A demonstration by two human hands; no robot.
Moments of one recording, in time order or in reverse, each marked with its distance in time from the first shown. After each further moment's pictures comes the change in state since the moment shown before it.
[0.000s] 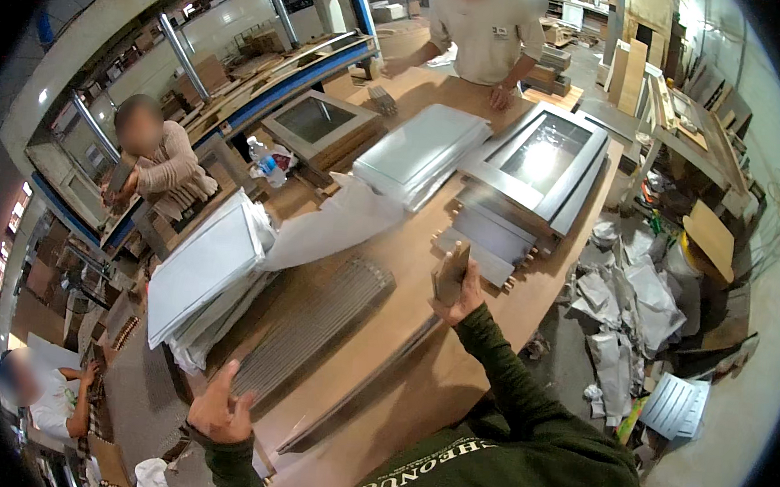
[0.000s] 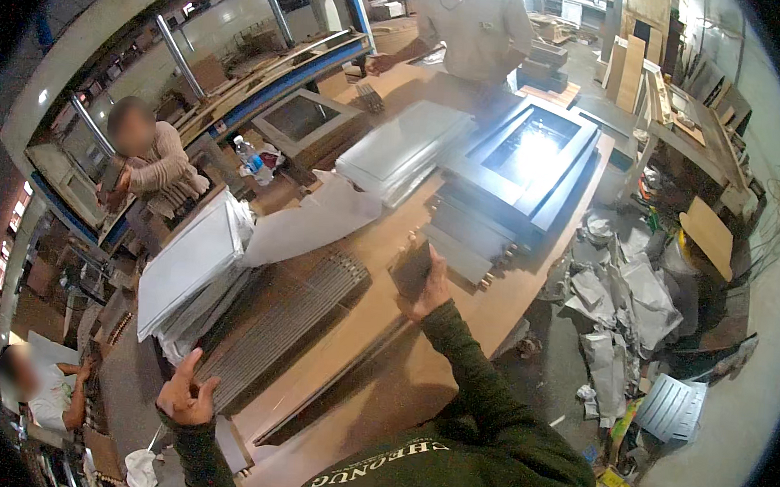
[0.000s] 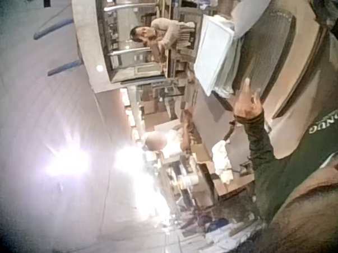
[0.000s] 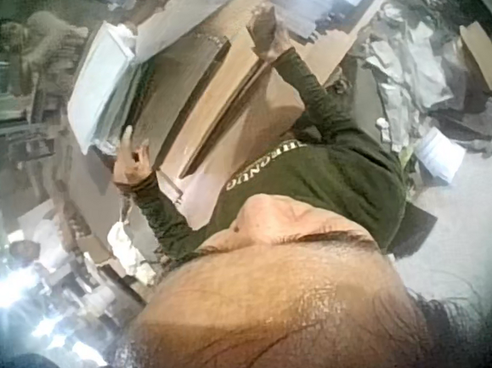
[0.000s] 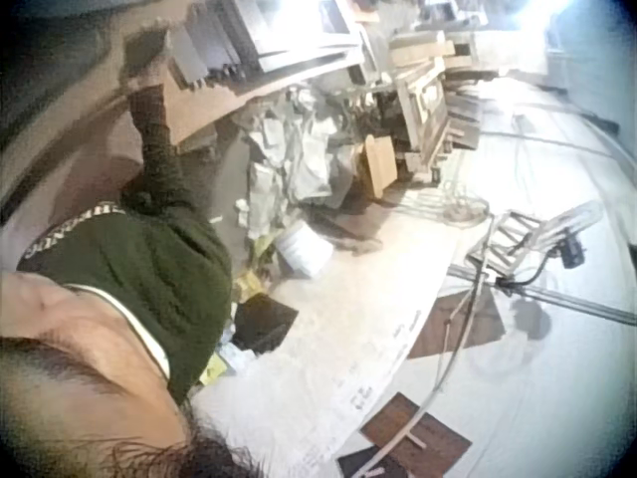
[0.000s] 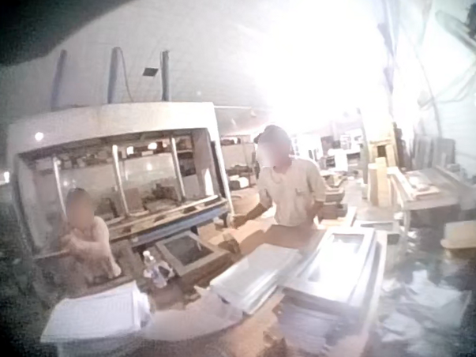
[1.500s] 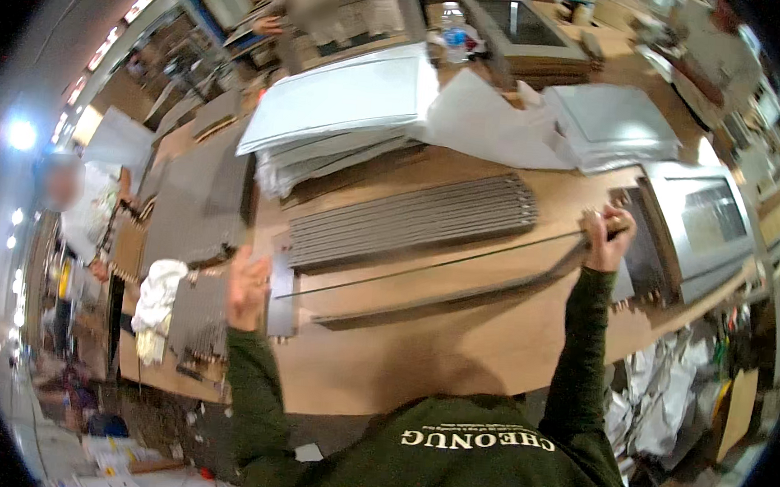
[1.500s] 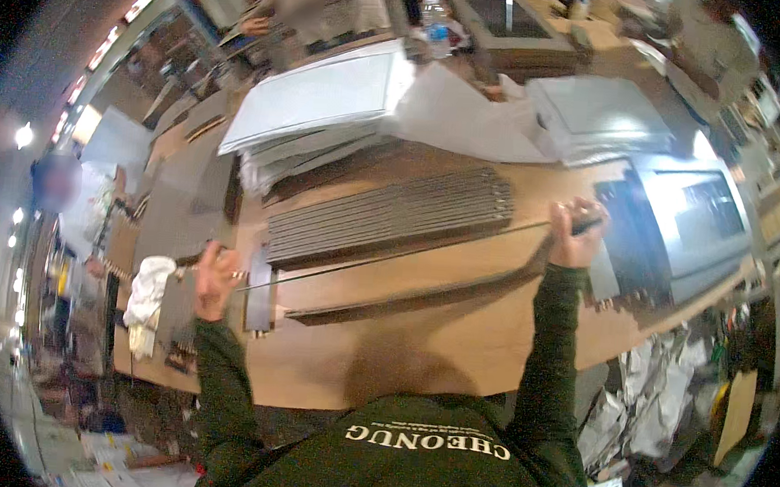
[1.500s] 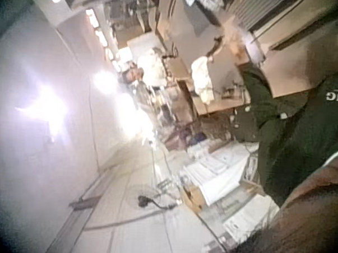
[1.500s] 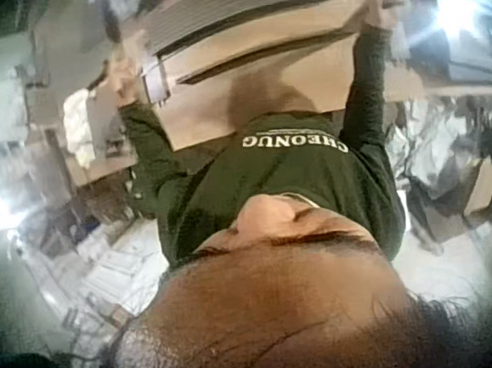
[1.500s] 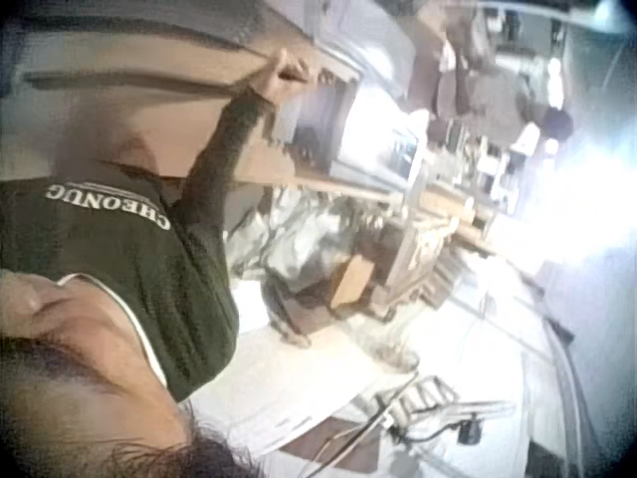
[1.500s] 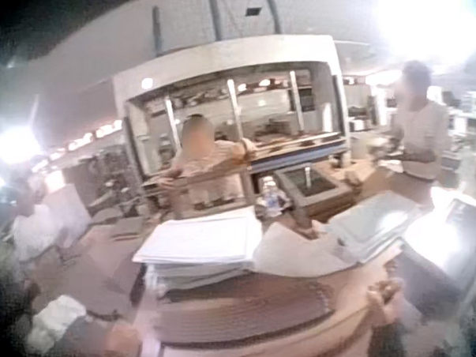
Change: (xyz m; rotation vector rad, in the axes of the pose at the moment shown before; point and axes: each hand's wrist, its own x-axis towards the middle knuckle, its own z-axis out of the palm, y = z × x) left_hand -0.129 -0.107 0.002 -0.831 0.028 -0.883; right_hand 0.060 -0.005 0.049 0.418 0.087 0.308
